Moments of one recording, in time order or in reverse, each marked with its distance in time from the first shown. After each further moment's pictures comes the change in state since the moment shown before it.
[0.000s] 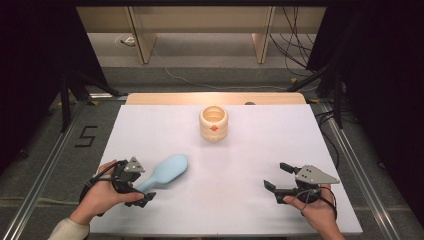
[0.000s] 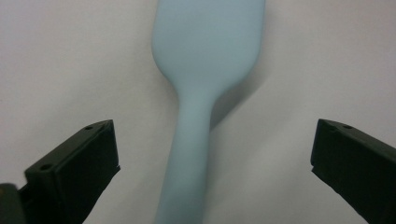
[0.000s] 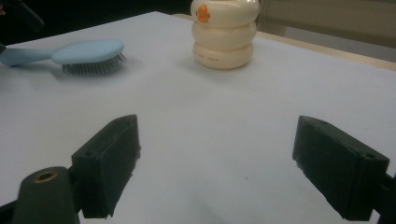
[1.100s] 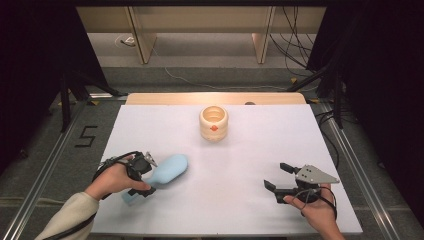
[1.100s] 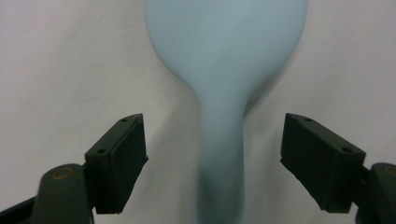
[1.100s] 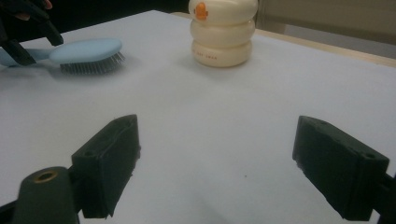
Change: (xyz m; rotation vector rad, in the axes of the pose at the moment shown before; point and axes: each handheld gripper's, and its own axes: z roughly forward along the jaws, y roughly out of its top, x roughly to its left) left arm 0.017 0.034 0.032 0.290 -0.031 0.123; right arm -0.001 -0.001 0.001 0.006 -0.006 0.008
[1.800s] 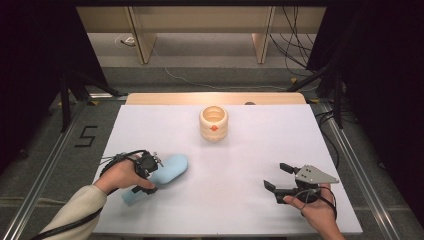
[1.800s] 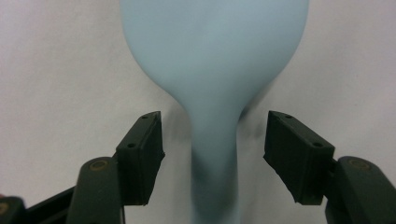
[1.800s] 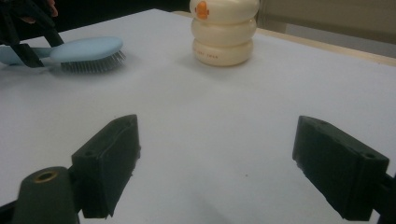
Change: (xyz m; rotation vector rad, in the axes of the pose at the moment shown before) left arm -0.001 0.017 0.007 0.108 -0.020 0.036; right arm 0.000 0.000 0.000 0.004 0.003 0.000
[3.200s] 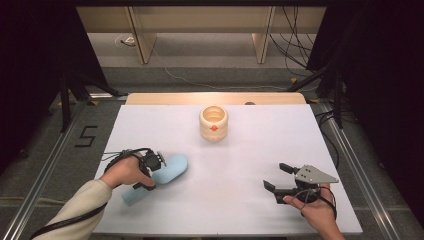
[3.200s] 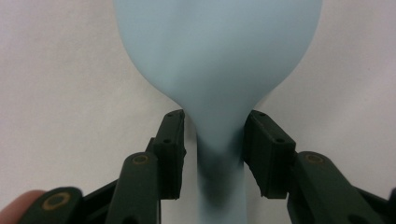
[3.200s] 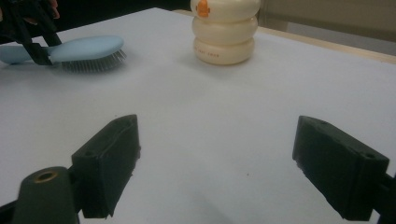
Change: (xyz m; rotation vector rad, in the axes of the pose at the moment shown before) left arm 0.002 0.012 0.002 0.089 -0.005 0.022; right arm 0.000 0.000 0.001 0.004 0.006 0.001
